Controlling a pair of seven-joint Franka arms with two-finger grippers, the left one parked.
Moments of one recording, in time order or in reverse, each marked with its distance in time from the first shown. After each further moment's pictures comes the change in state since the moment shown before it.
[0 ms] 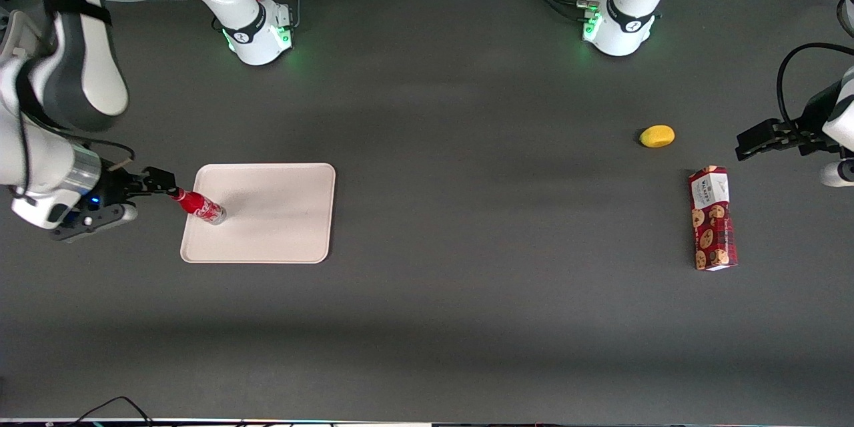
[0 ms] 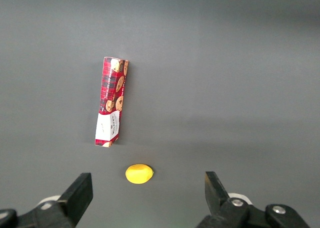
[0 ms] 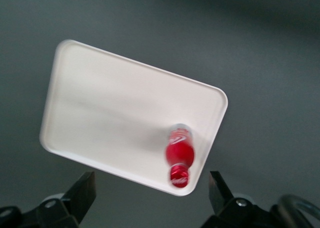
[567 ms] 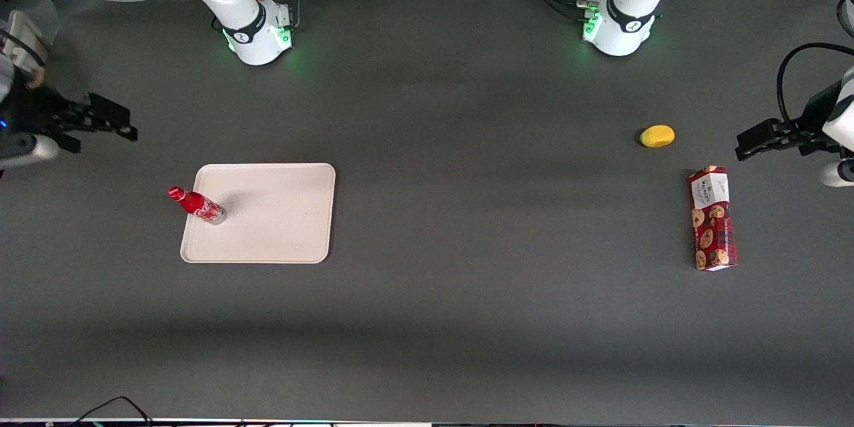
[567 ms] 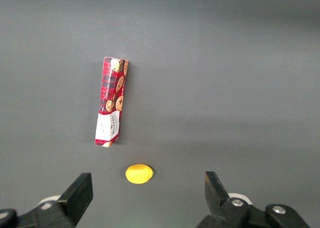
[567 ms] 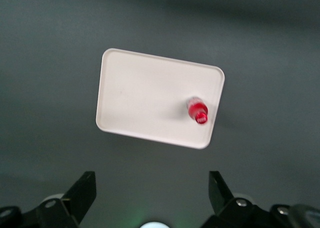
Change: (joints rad) arm 0.006 -0.096 0.064 0.355 -0.048 -0.447 0.219
